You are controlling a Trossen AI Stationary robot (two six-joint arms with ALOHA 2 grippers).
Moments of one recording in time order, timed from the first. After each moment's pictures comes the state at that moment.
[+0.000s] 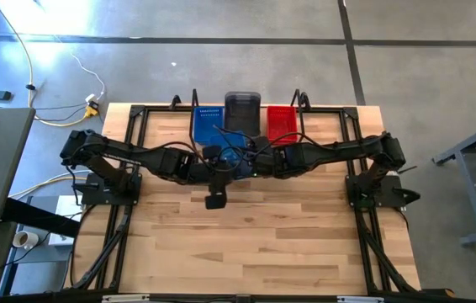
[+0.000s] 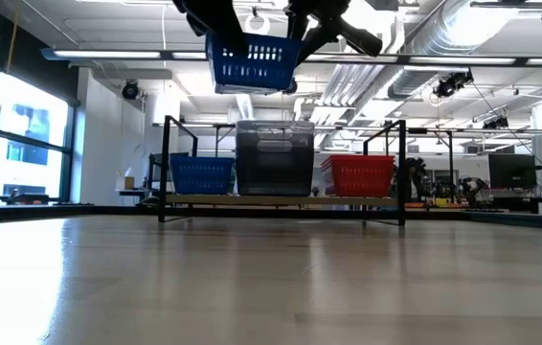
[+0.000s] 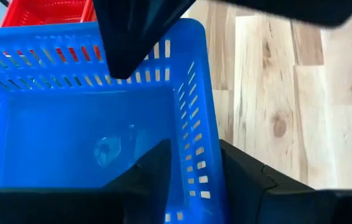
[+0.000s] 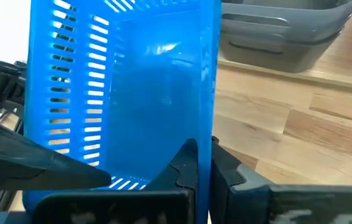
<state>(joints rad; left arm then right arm) -0.05 1.56 1.39 -0.78 -0.35 -0.09 0.12 1.77 1.65 -0.85 0.44 1.25</state>
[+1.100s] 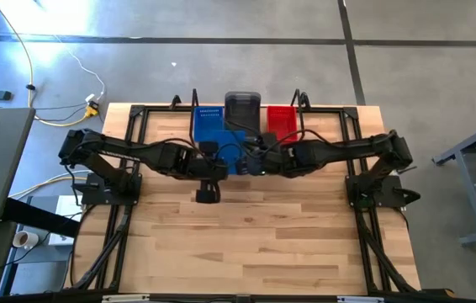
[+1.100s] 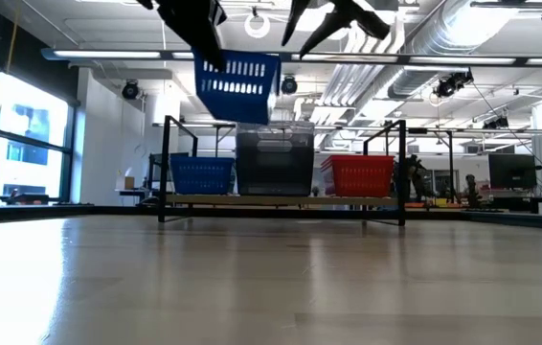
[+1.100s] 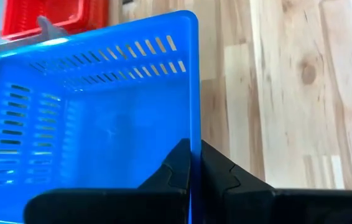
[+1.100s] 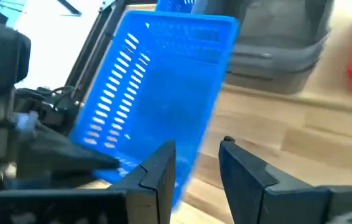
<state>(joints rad) -0.02 1.53 1.39 -0.91 -0.35 0.07 0.12 1.71 1.65 -0.86 0.53 1.26</state>
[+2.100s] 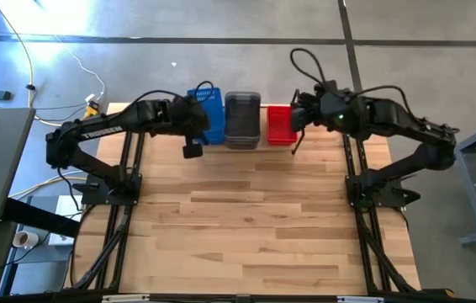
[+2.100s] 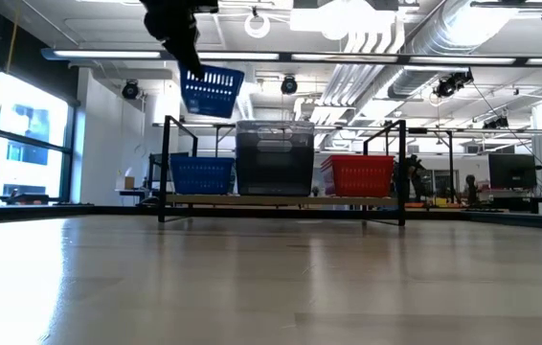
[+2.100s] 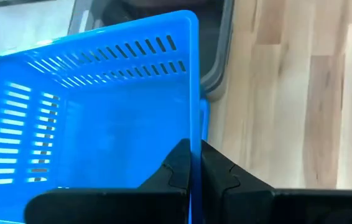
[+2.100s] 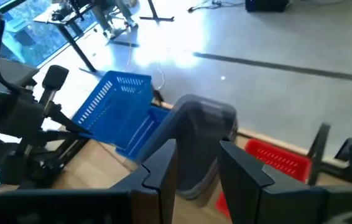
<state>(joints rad) 0.41 1.38 1.39 -0.98 -0.25 0.30 -0.09 1.27 1.65 -0.95 0.61 0.69</state>
